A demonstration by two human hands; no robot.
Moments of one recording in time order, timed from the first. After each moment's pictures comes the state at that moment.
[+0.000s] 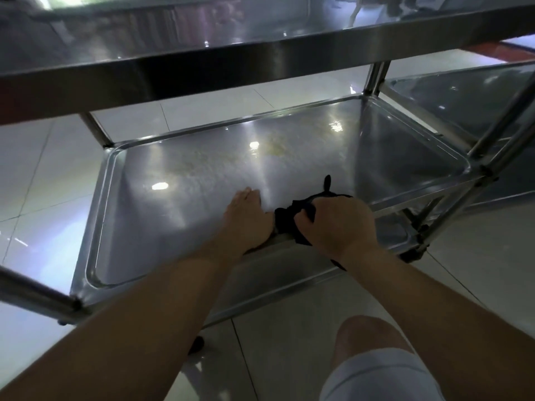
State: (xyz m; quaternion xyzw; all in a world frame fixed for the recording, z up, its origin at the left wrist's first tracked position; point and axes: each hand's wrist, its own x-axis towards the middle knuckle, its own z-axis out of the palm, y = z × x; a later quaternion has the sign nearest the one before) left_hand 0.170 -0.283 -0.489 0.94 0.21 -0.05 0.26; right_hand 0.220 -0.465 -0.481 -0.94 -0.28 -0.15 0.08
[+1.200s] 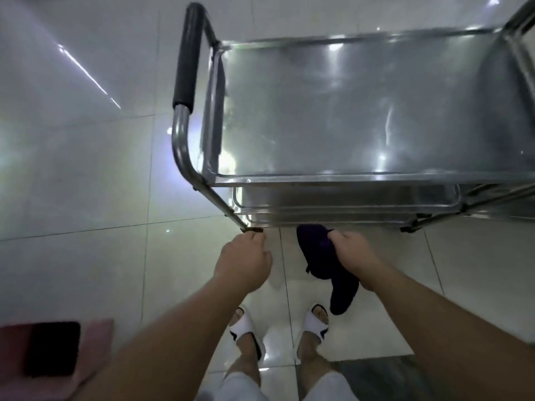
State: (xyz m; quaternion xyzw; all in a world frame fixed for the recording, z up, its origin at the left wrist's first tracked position) left_hand -0.103 -0.322 -0.125 0.90 0.32 -0.23 0.20; right_hand 0.073 -0.490 -0.143 -0.82 -0.03 0.46 0.34
